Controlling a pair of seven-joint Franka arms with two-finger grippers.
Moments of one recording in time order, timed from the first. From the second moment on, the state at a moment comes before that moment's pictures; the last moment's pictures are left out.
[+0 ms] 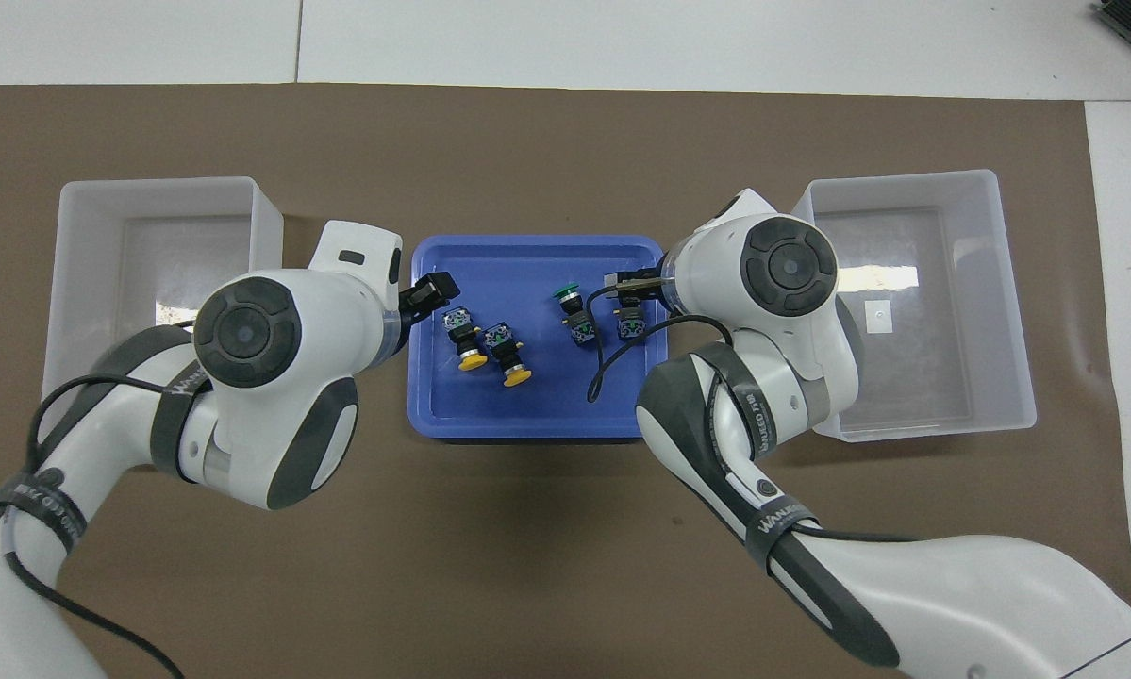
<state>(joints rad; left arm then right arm) -0.46 0.19 -0.03 -2.07 0.00 2.47 -1.02 0.36 0.40 0.11 -1.82 -0.15 2.42 0.49</state>
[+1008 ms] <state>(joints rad) -0.47 0.32 -0.03 -2.07 0.00 2.65 -1.12 0.39 0.44 0.10 -1.82 -0.21 2.45 0.57</state>
